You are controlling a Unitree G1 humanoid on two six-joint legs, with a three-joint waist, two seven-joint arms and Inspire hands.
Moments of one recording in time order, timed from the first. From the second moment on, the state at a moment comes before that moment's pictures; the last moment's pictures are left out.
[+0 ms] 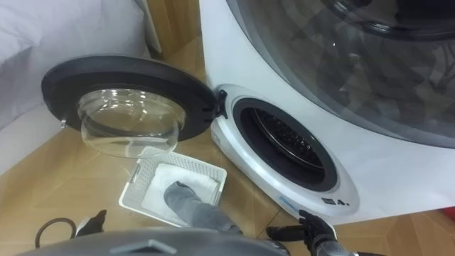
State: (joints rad) left arm 0.17 0.16 0.09 1.12 0.27 -0.04 0.12; right arm 0.10 -0.23 0.06 1.24 0.12 -0.09 0.08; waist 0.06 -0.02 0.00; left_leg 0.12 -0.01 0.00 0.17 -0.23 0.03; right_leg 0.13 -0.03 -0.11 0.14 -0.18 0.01
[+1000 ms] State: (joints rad) left arm 0.05 0.18 -0.04 1.12 0.28 -0.08 0.15; right arm 0.01 -0.22 0.14 1.27 0.10 -0.09 0.09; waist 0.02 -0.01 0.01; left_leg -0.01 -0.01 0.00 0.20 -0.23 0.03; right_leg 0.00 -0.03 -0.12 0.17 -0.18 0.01
